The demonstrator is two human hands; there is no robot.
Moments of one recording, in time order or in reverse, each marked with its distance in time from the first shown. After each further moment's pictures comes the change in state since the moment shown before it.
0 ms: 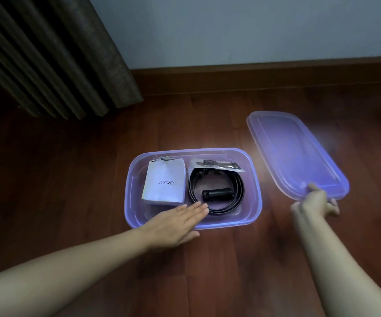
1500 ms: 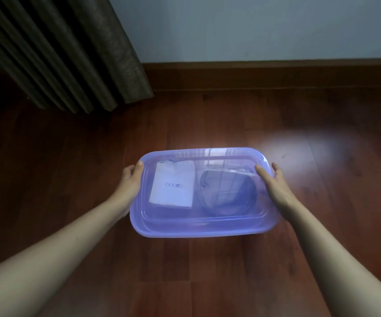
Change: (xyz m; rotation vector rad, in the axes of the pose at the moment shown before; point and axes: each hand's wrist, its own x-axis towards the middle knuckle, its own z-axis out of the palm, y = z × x) left_hand -0.020 -0.090 -0.030 -1.225 0.444 -1.392; right_hand -0.056 0.020 0.022 -1.030 -1.103 -0.154
